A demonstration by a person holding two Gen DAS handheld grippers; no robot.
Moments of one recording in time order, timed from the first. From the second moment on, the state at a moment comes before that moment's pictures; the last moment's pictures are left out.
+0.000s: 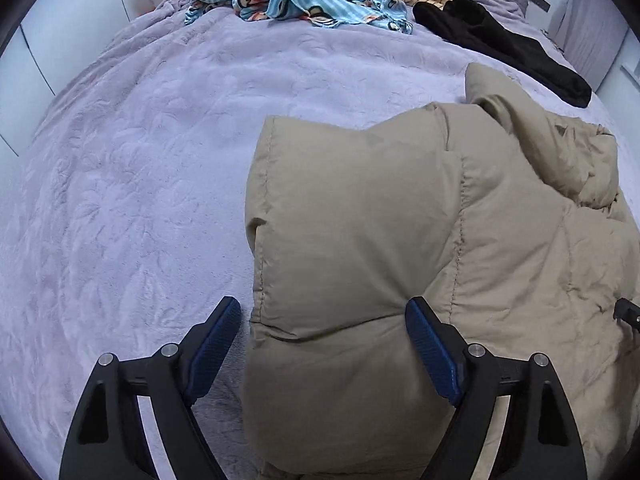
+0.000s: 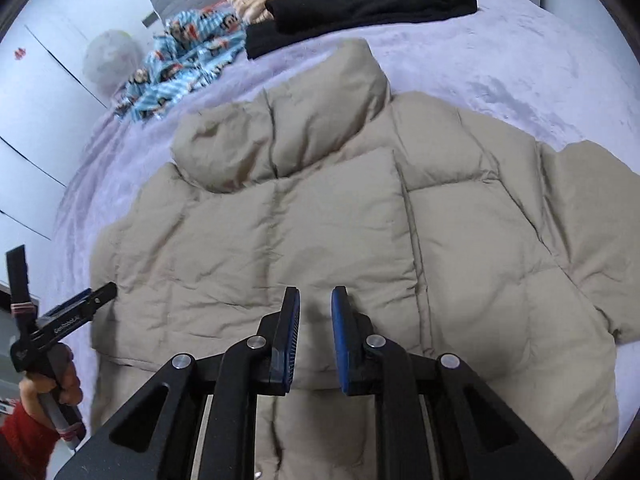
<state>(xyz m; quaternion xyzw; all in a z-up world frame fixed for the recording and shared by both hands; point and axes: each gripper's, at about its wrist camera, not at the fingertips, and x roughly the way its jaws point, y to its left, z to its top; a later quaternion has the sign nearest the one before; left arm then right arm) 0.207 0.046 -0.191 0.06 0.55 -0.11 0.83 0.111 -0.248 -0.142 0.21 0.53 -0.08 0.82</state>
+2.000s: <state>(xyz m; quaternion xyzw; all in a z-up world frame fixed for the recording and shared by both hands) 0.058 -0.231 -0.140 0.15 0.56 -0.26 0.77 -0.192 -0.596 -0.178 0.68 0.20 -0.29 0.64</state>
